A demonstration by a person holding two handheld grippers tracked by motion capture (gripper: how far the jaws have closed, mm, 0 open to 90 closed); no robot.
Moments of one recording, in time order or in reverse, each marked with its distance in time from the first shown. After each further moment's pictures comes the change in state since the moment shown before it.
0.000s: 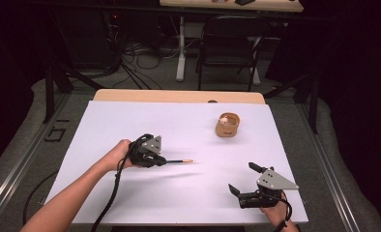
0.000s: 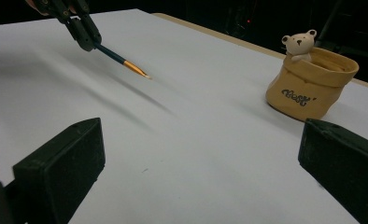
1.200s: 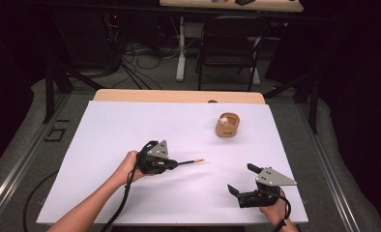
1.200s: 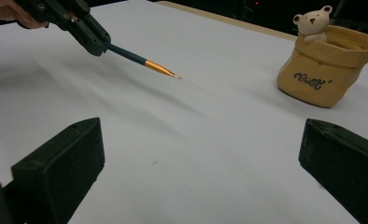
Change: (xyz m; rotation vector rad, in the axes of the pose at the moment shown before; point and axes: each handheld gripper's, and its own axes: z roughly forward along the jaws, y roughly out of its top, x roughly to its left) left arm -0.028 0.011 0.020 -0.168 0.078 -0.125; right arm -0.002 0.000 0.004 0.051 0.030 0.060
